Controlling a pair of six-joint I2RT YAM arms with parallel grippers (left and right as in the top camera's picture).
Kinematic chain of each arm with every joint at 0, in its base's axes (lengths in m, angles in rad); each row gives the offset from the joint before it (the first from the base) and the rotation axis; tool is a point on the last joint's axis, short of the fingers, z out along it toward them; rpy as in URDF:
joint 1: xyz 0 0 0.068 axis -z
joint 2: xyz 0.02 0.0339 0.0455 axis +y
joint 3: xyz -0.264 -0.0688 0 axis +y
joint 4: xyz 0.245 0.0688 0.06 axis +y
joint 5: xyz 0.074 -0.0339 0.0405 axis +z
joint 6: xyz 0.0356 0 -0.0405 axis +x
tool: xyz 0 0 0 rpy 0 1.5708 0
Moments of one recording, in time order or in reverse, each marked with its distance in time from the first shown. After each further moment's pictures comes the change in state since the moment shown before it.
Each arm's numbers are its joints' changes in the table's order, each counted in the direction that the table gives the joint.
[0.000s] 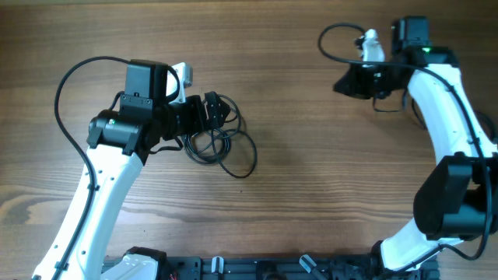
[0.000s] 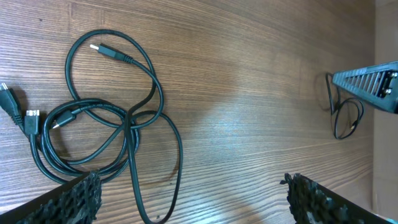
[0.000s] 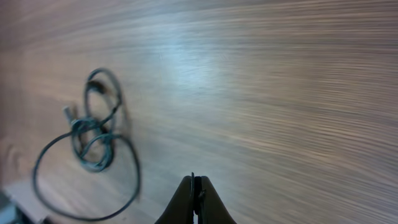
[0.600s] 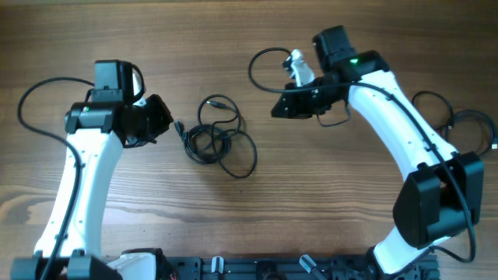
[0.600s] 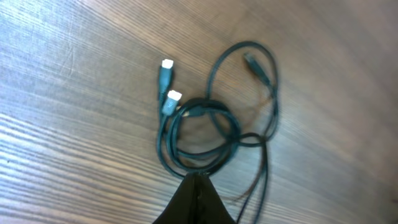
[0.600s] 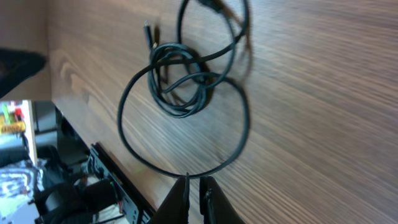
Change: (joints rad) left arm -0.219 0.107 0.013 0.117 0.179 -0.111; right arm -0.357 0.000 0.000 0.020 0.108 0.109
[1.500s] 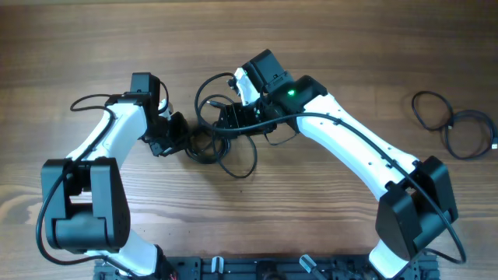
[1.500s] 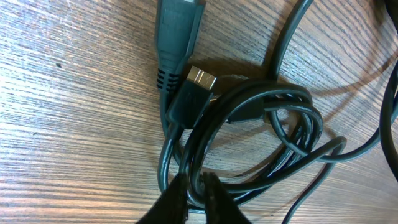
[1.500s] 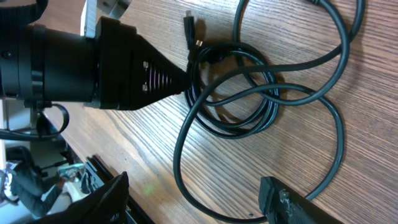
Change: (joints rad) left arm 0.017 0.347 0.096 -0.130 -0.132 0.051; right arm -0.303 0.016 0.003 -0.210 -0.190 0.292
